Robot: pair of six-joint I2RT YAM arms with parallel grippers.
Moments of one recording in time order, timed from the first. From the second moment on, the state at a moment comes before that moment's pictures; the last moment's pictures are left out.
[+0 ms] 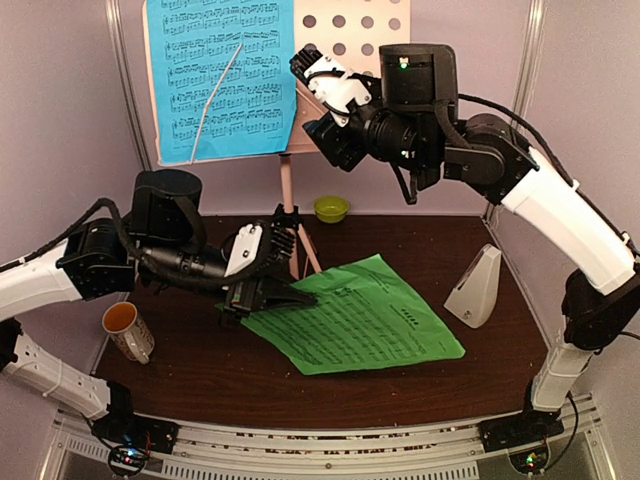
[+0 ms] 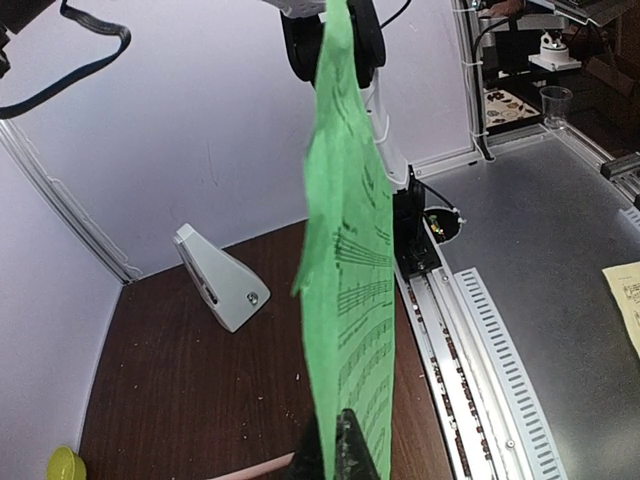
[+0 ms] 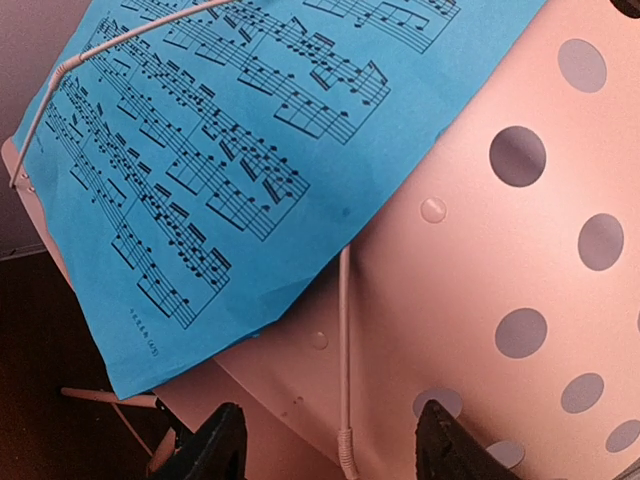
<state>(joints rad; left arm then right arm) -1.19 1.19 1.26 -0.41 0.39 0.46 1.13 1.76 2.23 -0.56 0.58 -0.49</state>
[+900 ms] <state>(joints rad) -1.19 1.13 1.22 -0.36 0.29 0.46 1.12 1.78 2.14 -0.36 0.73 -0.54</state>
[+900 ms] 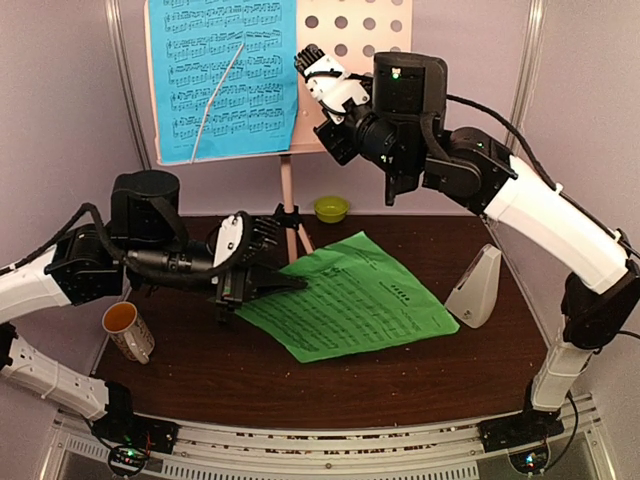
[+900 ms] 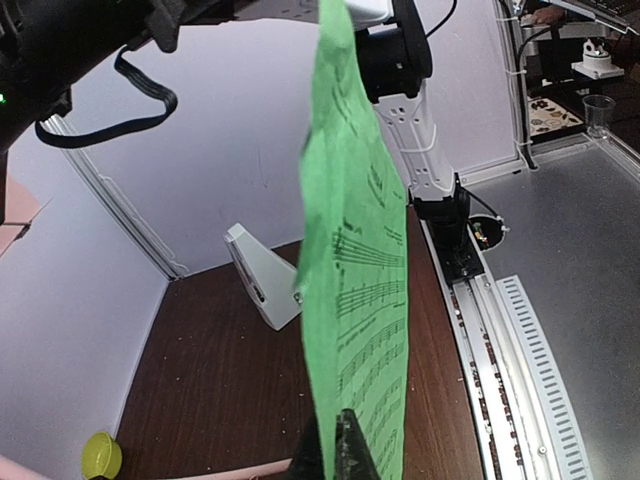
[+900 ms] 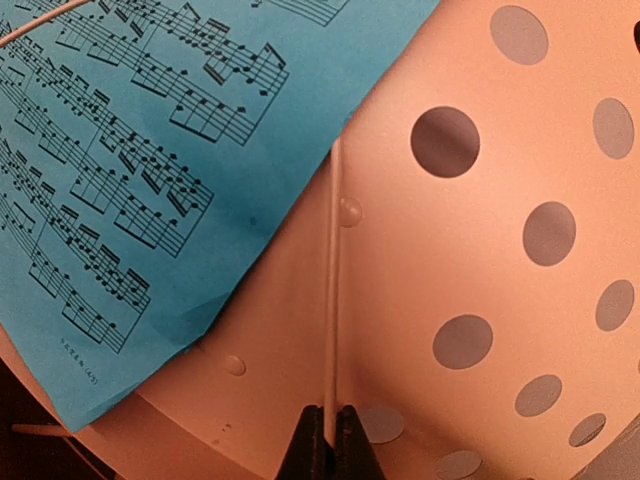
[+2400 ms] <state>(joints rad) -1.16 1.01 1.21 -0.10 0.02 0.32 1.01 1.51 1.65 0.19 0.42 -0.31</state>
